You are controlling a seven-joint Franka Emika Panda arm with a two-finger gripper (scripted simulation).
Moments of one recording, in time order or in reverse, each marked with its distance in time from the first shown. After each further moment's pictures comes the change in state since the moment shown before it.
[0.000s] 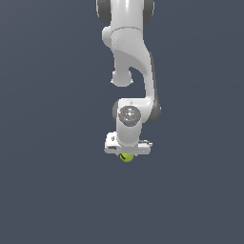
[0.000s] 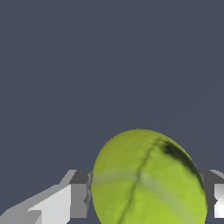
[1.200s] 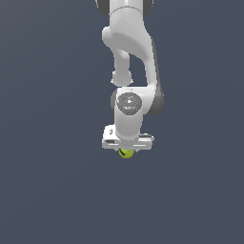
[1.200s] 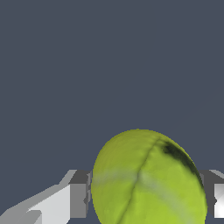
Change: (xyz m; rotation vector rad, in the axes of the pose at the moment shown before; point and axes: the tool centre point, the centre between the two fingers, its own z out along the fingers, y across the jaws) arm 0.004 0.003 -0.054 0.000 -0.002 0.000
